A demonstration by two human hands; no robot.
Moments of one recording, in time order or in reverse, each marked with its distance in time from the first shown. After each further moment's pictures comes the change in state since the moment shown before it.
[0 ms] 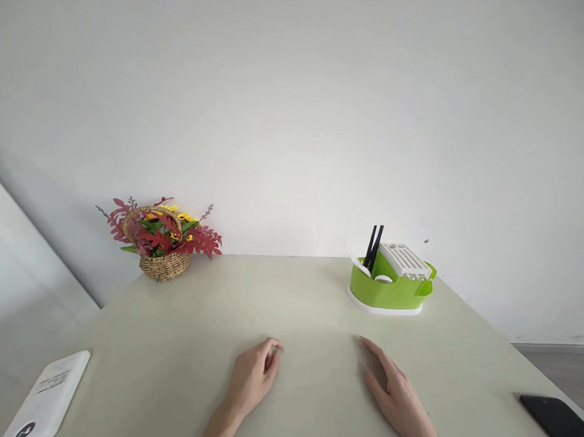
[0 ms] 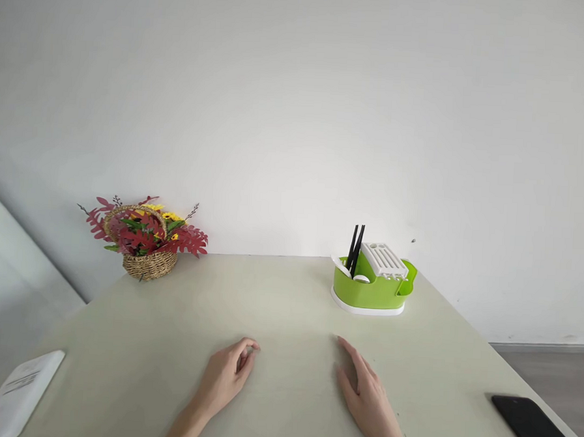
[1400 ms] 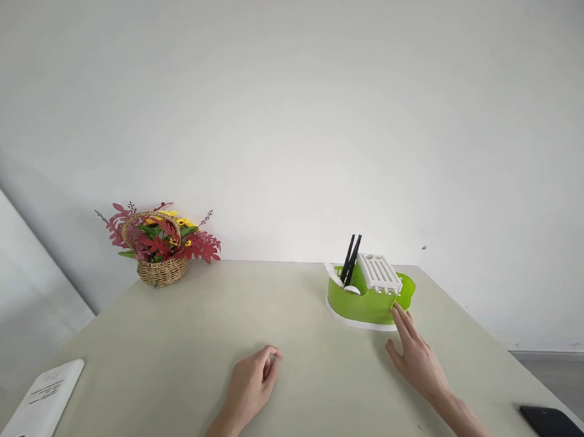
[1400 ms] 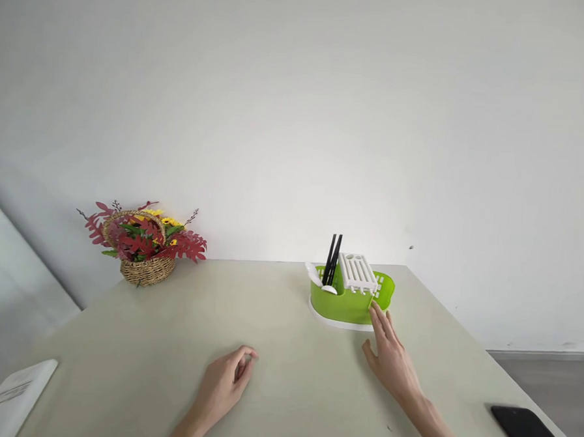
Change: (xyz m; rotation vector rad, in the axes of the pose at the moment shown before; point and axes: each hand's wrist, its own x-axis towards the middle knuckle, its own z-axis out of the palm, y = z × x) left_hand -0.002 -0.005 0.002 -0.041 0.045 0.011; right_hand 0.069 0.055 -0.044 -0.540 0.224 -0.188
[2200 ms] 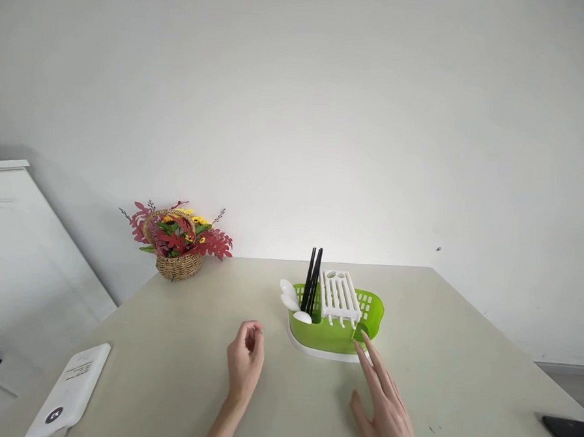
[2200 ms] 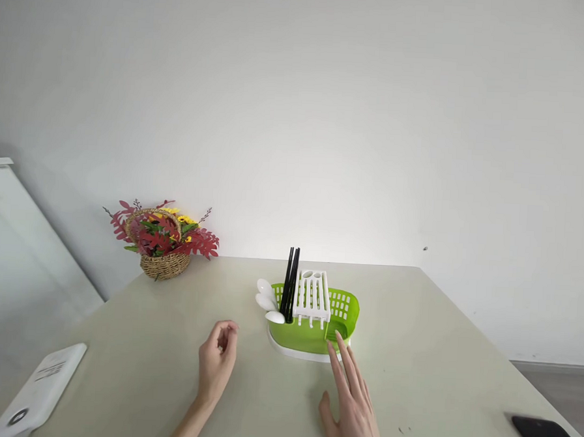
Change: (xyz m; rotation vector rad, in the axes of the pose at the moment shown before) left_hand 0.009 0.011 -0.017 -0.316 0.565 -0.189; right_hand -0.068 -0.139 -0.022 0.372 -0.011 -0.040
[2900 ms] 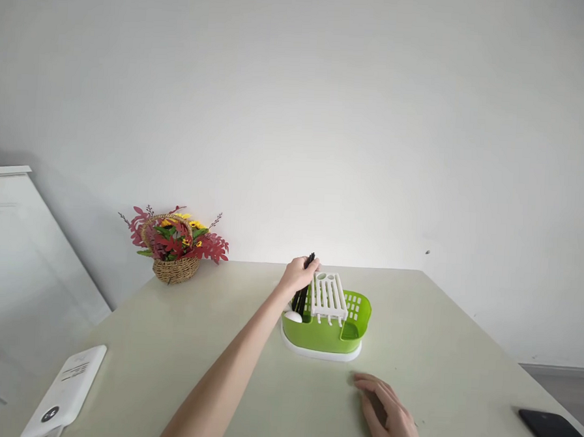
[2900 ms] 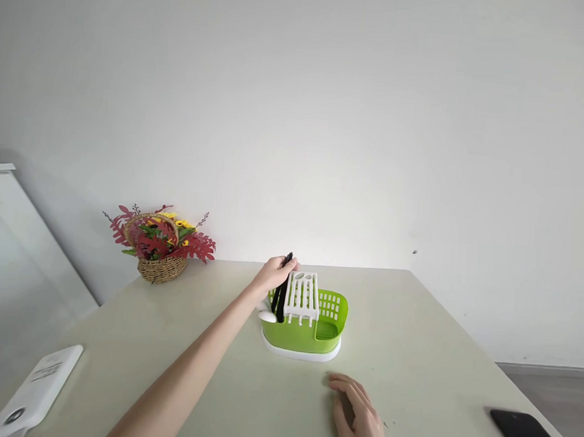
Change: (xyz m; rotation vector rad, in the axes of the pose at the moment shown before) left_hand 0.128 0.140 0.090 -0.166 -0.507 -0.015; right_hand -0.020 0.040 -0.016 0.204 -0.046 0.119
